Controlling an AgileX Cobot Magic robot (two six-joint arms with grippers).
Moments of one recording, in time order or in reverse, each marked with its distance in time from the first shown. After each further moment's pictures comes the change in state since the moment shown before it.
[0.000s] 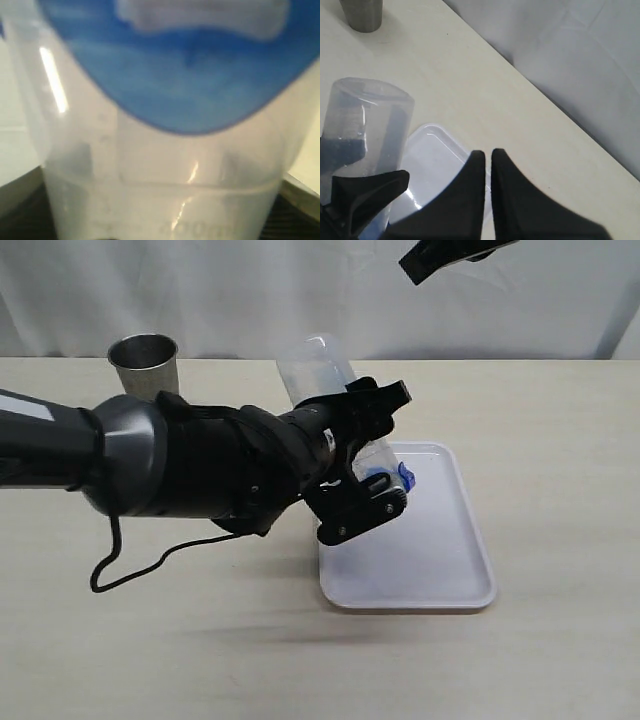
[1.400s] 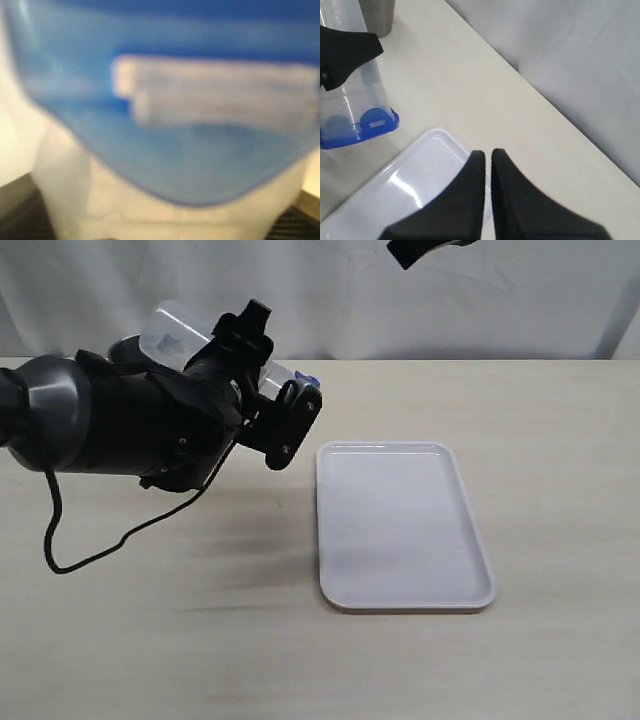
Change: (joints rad) left arm 0.165 -0.056 0.065 -0.002 0.217 -0.403; right arm 0.019 0.027 -0.078 0.007 0.060 -0.009
